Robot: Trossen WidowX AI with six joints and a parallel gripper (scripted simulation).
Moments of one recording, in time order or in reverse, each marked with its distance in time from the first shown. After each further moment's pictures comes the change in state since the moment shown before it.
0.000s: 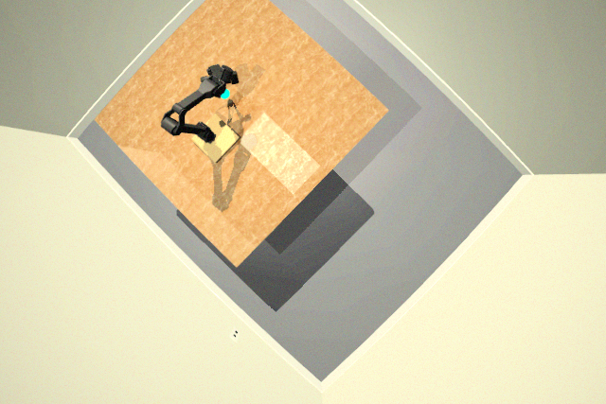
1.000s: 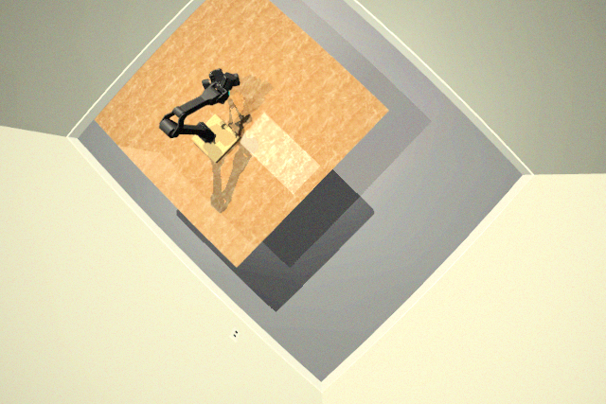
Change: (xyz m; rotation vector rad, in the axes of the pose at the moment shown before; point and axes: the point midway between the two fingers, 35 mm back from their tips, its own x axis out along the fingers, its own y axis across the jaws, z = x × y) arm -0.008 -0.004 -0.002 -0.011 -0.198 0.018
